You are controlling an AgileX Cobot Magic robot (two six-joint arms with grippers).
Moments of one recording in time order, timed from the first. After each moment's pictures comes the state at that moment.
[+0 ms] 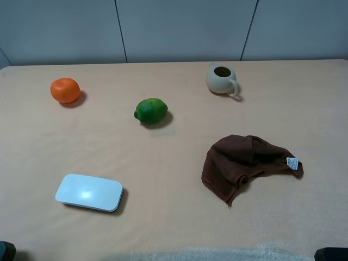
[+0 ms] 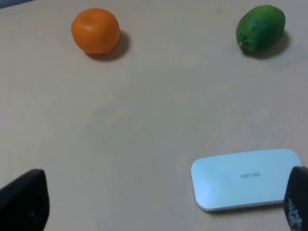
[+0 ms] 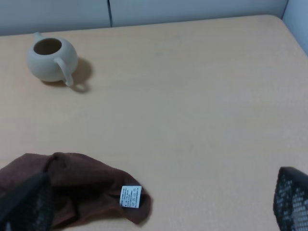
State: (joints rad) left arm 0.05 -0.01 -0.49 -0.15 1.08 0.28; right arm -0.02 -0.01 -0.49 0.02 1.03 0.05
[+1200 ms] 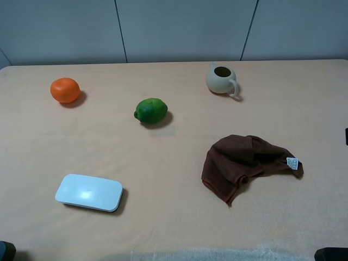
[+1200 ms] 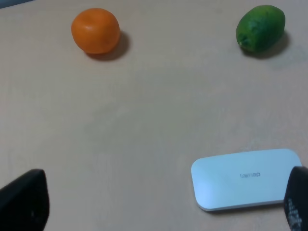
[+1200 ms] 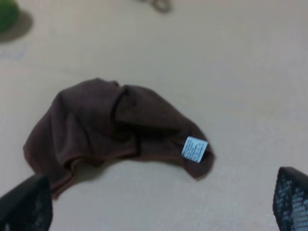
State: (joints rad) left arm 0.05 -0.01 -0.49 -0.15 1.08 0.28; right arm 0.11 0.52 -0.62 0.20 1.05 -0.16
